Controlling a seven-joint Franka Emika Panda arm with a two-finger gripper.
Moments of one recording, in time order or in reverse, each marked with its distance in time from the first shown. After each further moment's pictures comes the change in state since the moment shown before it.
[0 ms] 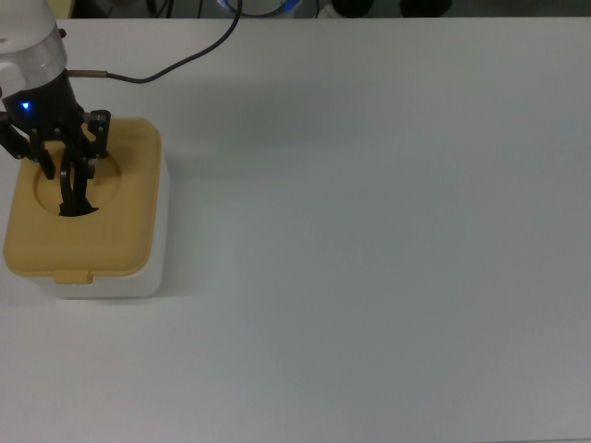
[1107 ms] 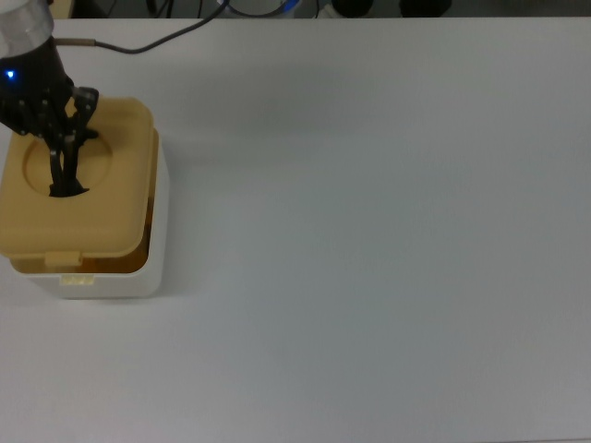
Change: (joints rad) arm -0.013 -0.046 -0.002 0.027 0.010 -0.088 -0.002
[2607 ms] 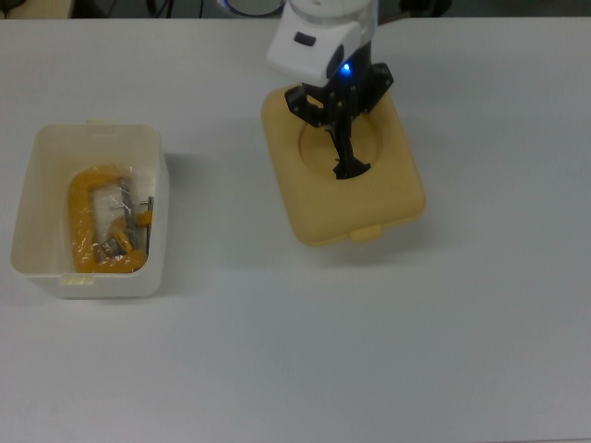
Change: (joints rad) arm 0.129 -0.085 0.428 -0.156 -0.025 -0.016 0.341
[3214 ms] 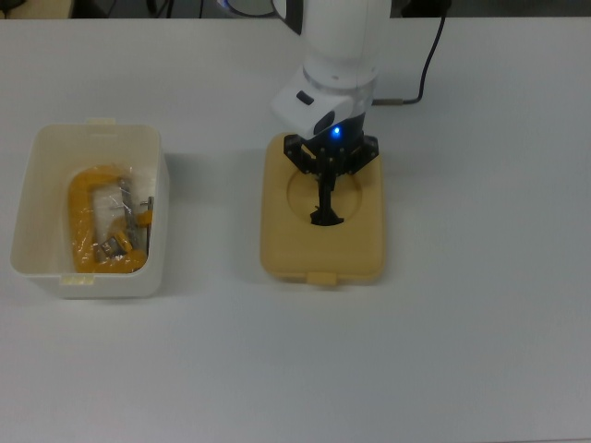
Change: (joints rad) arm 0.021 0.079 -0.009 -0.180 -0.226 0.289 0.411
